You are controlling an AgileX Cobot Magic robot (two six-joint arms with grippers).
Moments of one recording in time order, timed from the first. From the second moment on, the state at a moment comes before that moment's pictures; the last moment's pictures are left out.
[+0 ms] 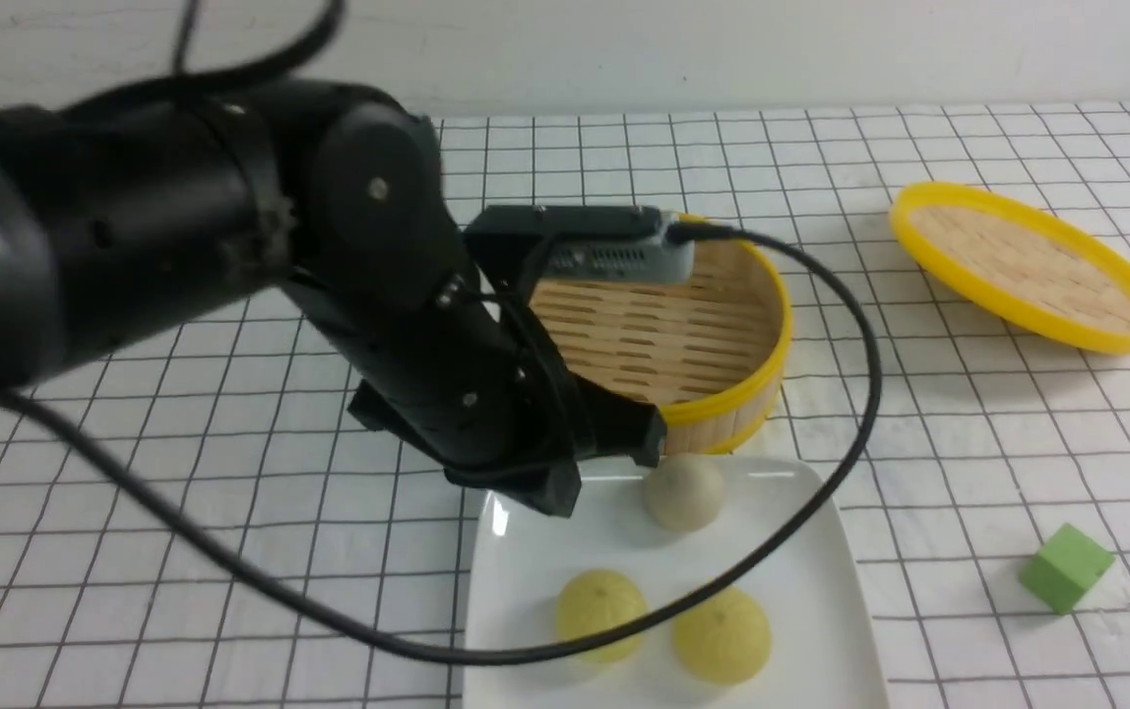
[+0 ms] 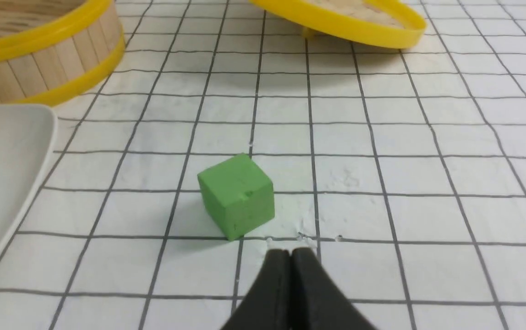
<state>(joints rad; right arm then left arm) 0.05 -0.01 0.02 0.01 0.41 0.05 -0.68 1.49 -1.26 -0.21 0.95 -0.21</state>
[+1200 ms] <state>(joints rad) 0.05 -0.01 0.02 0.00 0.41 0.05 -0.68 0.42 -0.05 0.02 0.00 -0.59</state>
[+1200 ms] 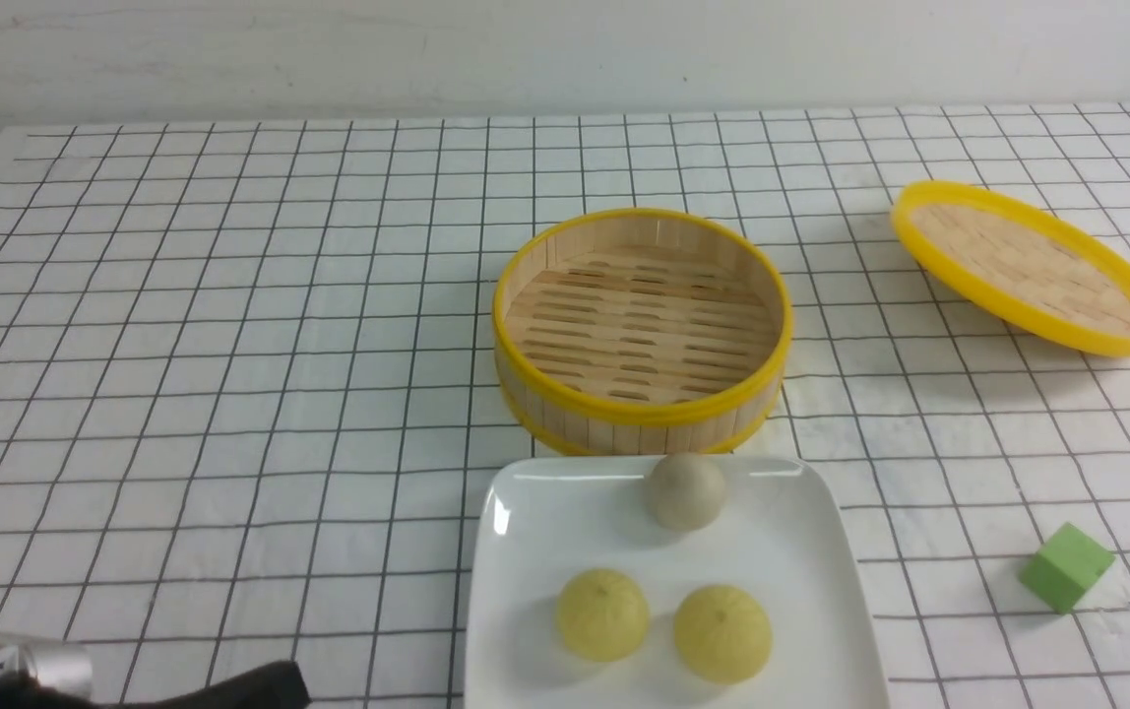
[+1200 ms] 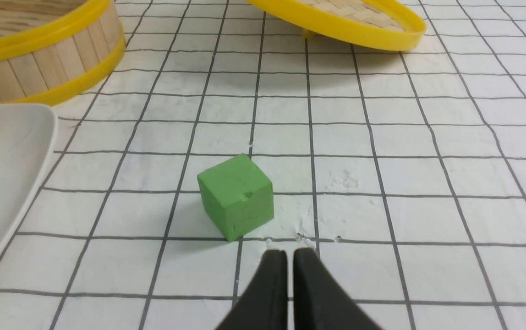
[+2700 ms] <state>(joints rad) 0.05 -0.01 0.02 0.00 0.41 0.05 -0.03 -0.01 0.02 0.09 0.36 -0.24</state>
